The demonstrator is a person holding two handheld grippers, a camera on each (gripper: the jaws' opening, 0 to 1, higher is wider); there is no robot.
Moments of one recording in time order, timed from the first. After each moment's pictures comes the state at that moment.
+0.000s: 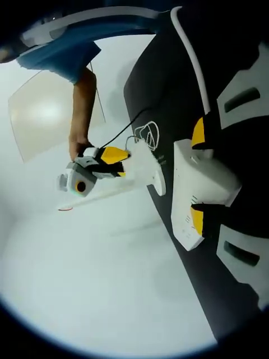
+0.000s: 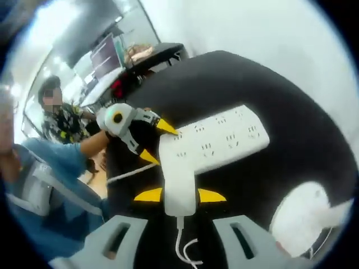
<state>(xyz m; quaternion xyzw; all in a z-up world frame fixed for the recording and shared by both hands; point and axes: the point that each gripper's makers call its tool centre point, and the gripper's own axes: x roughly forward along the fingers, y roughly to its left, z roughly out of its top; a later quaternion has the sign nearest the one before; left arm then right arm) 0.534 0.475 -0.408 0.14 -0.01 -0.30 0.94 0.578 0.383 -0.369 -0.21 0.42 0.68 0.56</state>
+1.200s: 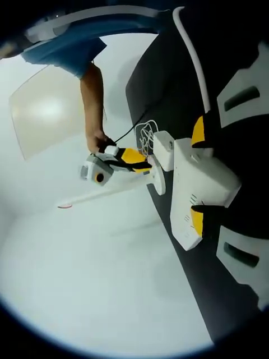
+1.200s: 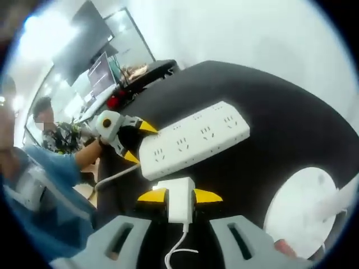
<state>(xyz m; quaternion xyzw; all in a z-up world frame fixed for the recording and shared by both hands) 0.537 0.477 -0.410 0.13 -0.01 -0.30 0.94 0.609 0.376 -0.384 -0.14 0.38 0.70 0.59</state>
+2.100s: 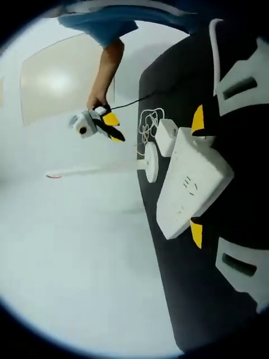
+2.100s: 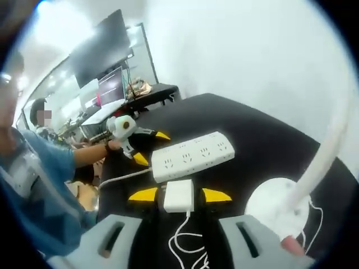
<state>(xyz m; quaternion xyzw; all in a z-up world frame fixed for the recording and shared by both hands) 0.541 0.500 -0.401 0.03 0.06 -0.25 0.97 0.615 0.328 -0.329 -0.13 0.26 0.70 0.65</state>
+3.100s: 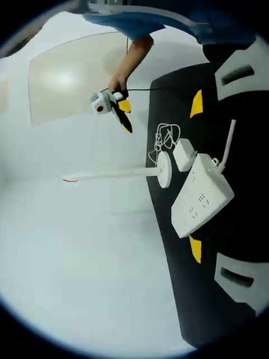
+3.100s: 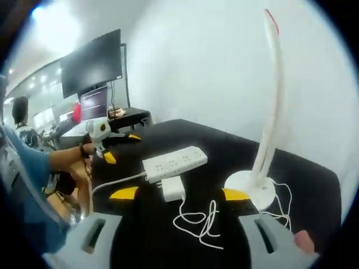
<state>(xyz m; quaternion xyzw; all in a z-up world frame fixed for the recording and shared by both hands) 0.488 0.495 -0.357 0.03 0.05 -0.24 0.97 0.591 0.244 -0.301 -0.08 0.16 0.61 0.77</state>
